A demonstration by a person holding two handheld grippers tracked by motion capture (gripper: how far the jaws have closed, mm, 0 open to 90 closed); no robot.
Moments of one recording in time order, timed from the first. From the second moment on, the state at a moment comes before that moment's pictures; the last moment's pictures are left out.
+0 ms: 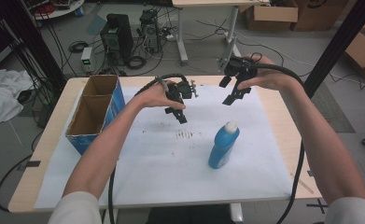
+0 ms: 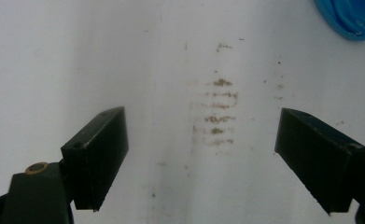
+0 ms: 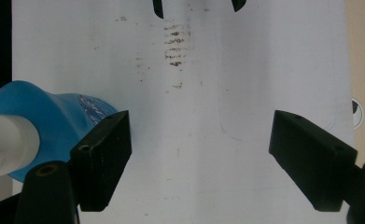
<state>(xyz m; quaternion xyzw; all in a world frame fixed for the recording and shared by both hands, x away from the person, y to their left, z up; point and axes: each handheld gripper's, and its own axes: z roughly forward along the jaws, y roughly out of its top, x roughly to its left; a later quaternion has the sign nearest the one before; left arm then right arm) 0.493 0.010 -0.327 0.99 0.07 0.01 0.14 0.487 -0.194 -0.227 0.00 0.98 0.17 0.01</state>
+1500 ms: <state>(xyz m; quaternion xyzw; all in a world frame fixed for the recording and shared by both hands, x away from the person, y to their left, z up) 0.468 0.024 -0.296 0.98 0.10 0.04 0.16 0.482 -0.190 -0.229 -0.01 0.99 0.15 0.02</state>
